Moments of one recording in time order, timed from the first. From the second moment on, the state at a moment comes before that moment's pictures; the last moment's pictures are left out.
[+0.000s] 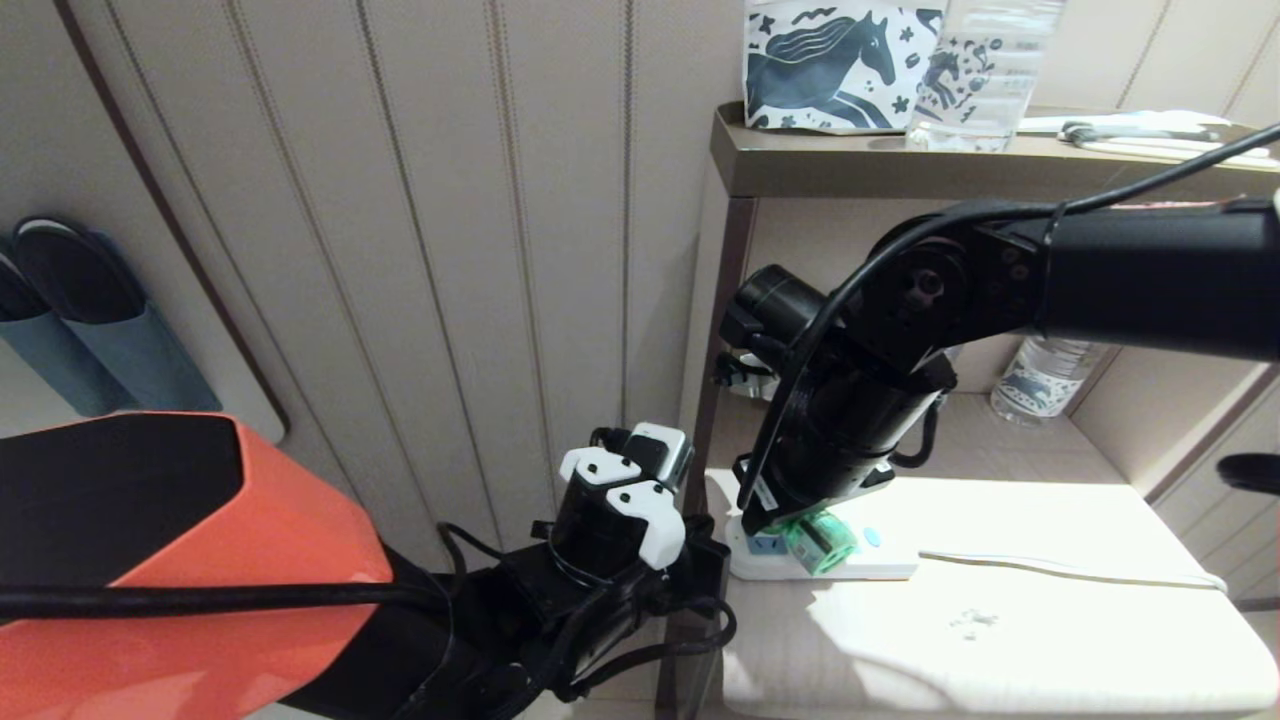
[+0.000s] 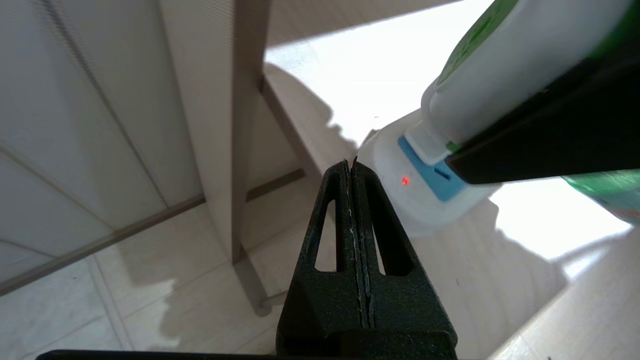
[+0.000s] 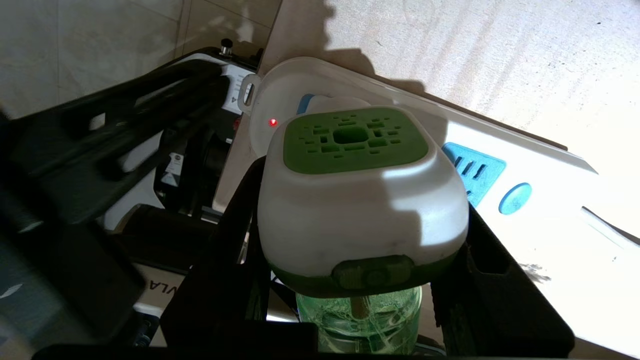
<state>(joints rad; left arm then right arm) -0.95 2.08 -0.89 -0.83 0.17 -0.29 0.62 2.03 -1.87 1.02 -0.08 0.28</state>
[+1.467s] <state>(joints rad) -1.02 2.12 -0.95 -0.83 0.19 -0.34 0.63 2.07 -1.90 1.01 -0.08 0.28</state>
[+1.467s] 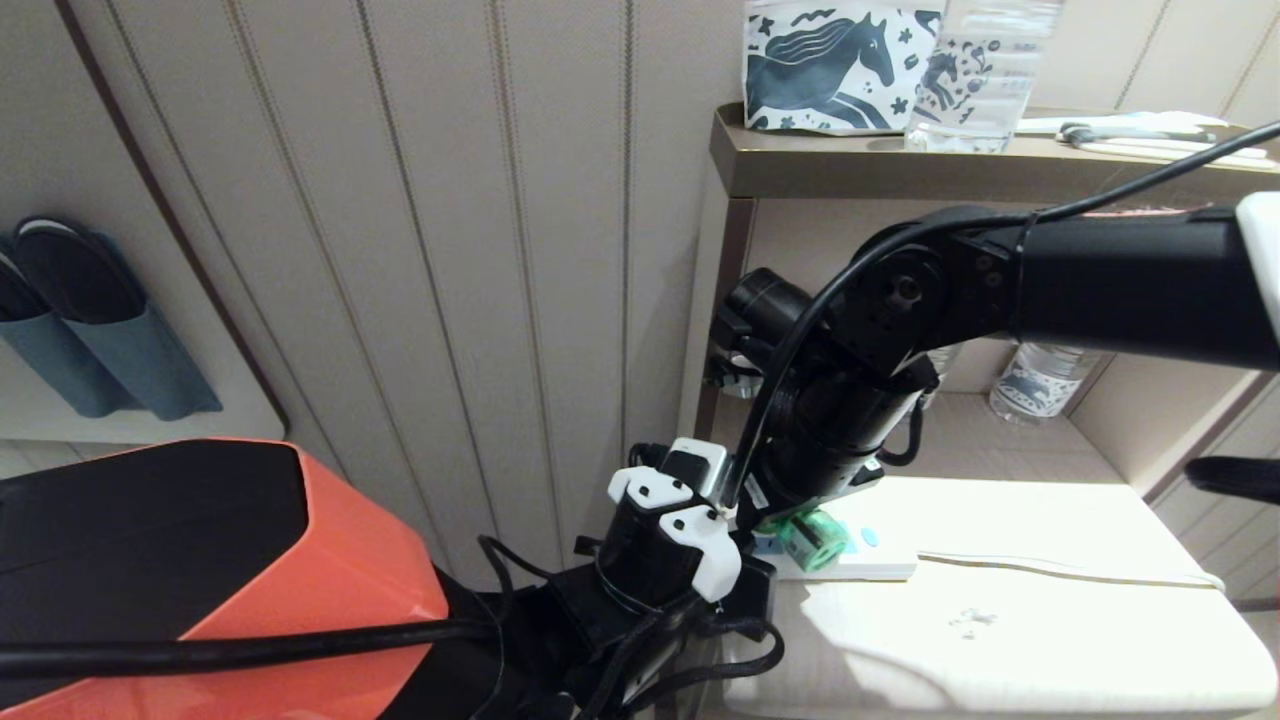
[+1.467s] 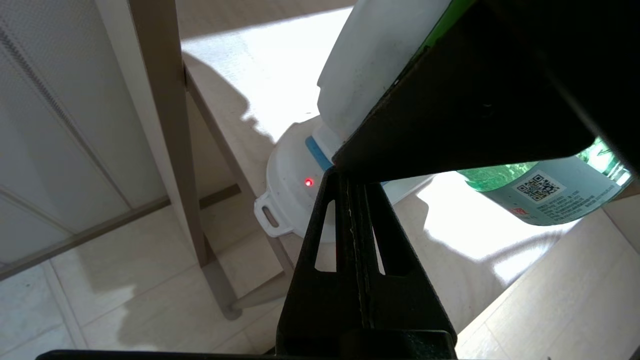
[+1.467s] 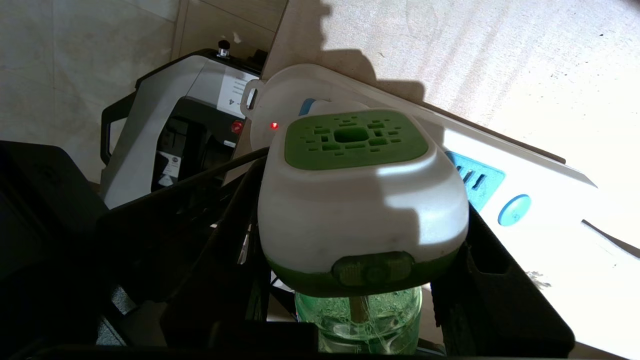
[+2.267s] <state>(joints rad) -1.01 2.16 -0.94 -0.84 0.20 -0.35 0.63 2.06 -1.90 1.02 -0.08 0.28</state>
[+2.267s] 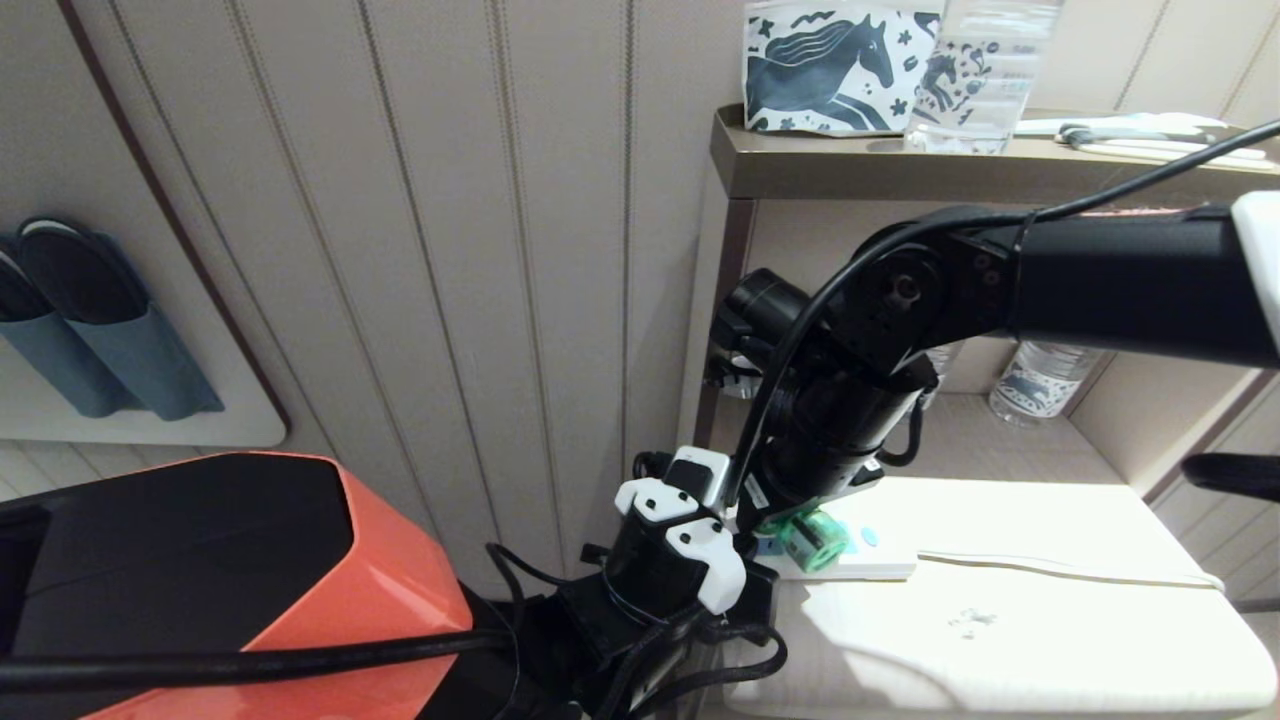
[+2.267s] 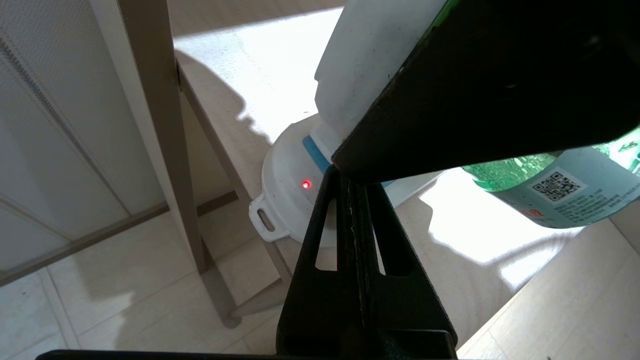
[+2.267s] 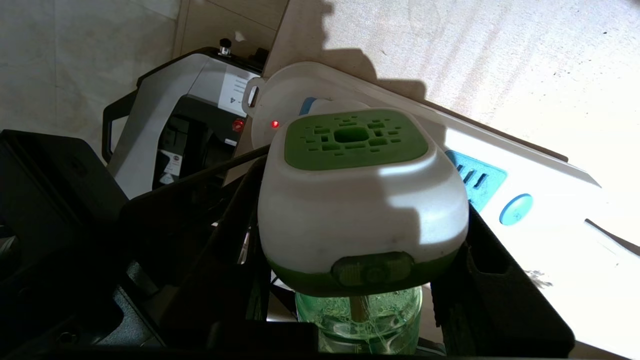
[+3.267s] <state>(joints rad) -1.02 2.17 -0.94 -0.83 0.19 -0.35 0.66 2.00 -1.95 1.10 -0.11 0.29</state>
